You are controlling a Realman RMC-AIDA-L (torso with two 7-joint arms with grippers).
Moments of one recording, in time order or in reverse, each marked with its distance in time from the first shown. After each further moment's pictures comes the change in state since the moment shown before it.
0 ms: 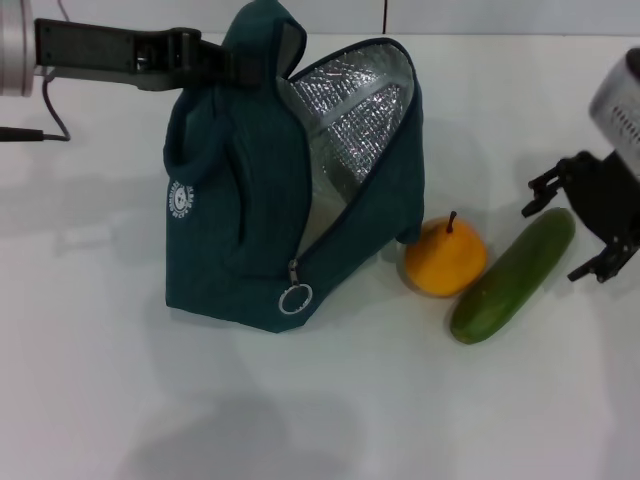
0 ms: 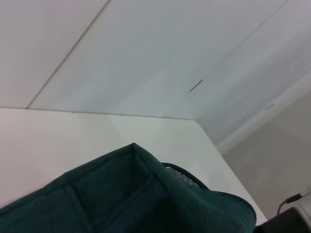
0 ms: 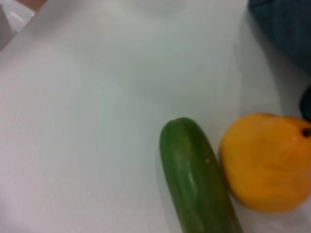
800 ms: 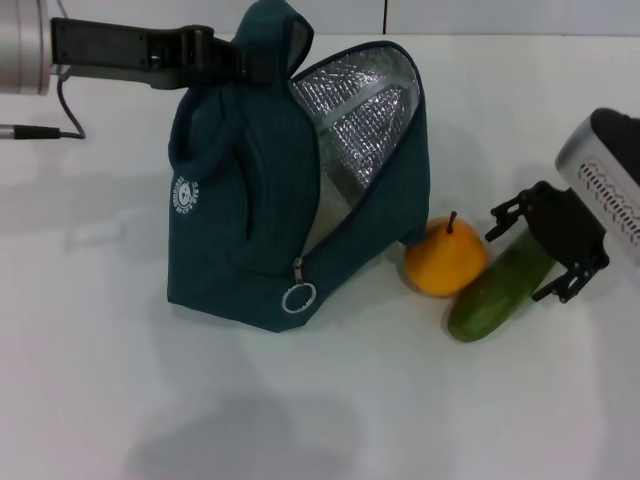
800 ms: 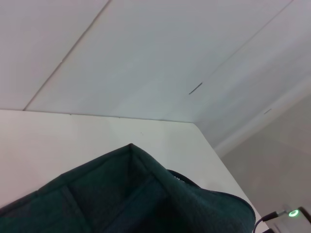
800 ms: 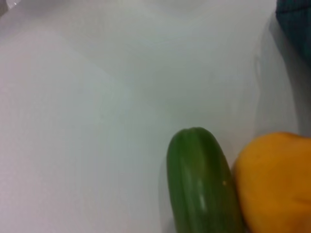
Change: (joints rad) left arm -0.017 -0.007 0.001 -0.035 0.002 -0.027 0.010; right arm 0.001 0.028 -0.039 0.173 0.060 0.179 -0.158
